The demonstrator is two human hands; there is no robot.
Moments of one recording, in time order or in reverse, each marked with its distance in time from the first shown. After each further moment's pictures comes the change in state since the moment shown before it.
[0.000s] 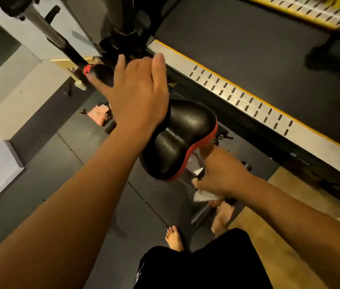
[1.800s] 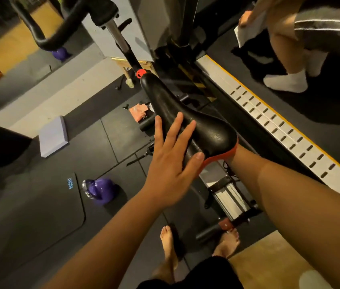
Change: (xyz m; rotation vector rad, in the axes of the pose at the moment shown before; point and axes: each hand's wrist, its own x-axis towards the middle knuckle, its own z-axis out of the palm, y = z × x) left_hand -0.119 -0.027 0.002 -0.210 -0.161 0.101; right_hand 0.082 -0.004 -0.015 1.165 -0.262 0.258
